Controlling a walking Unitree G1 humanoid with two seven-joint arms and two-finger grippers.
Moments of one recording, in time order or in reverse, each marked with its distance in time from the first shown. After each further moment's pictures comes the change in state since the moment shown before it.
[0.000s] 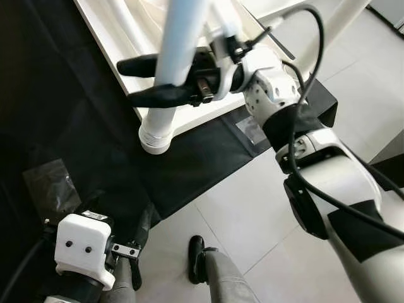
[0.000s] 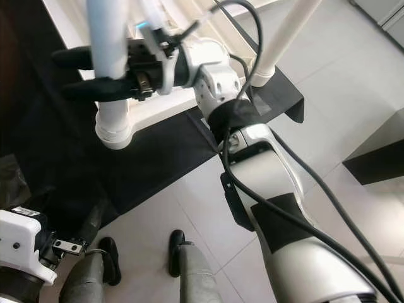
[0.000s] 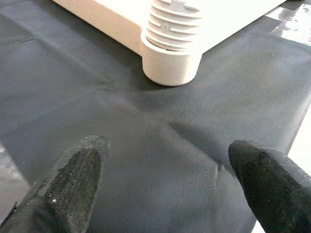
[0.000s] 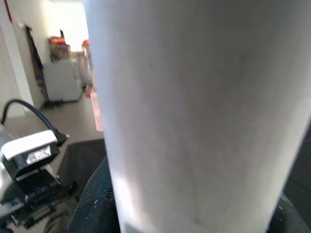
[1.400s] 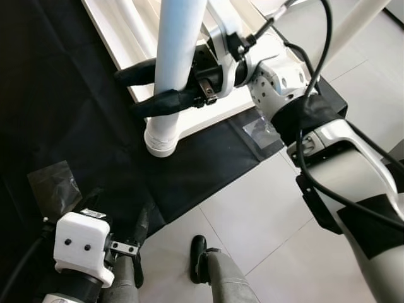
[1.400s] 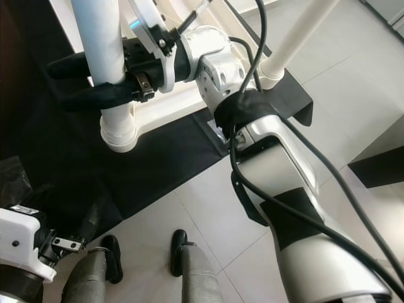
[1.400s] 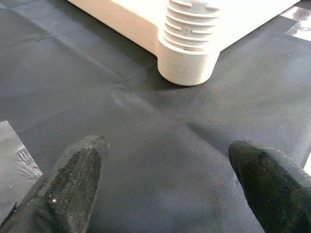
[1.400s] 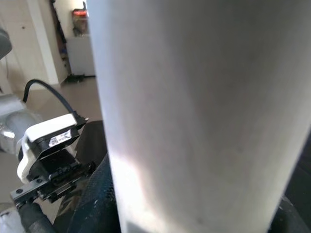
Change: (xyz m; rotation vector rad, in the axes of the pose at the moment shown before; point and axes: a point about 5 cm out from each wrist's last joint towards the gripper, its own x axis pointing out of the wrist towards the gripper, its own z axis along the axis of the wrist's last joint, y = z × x) left arm 0.001 0.002 0.000 0.003 -0.006 0.005; right arm 0.003 -0.001 0.010 -0.002 0.129 0.072
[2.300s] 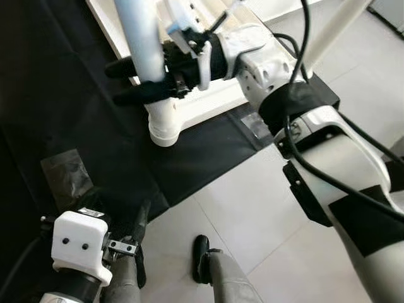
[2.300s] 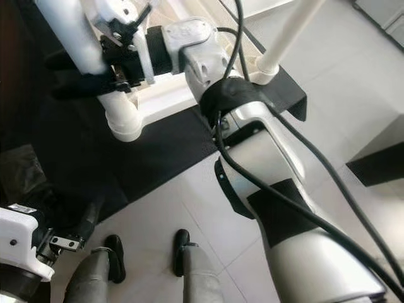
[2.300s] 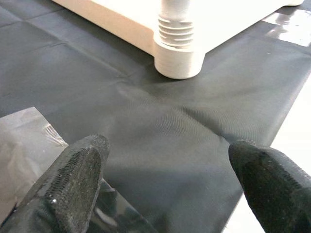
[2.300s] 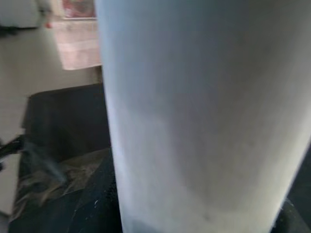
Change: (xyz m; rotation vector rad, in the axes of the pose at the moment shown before) left arm 0.000 0.003 0.000 0.007 -0.004 0.006; right arm 0.014 -0.021 -0.012 0.002 0.221 -0.229
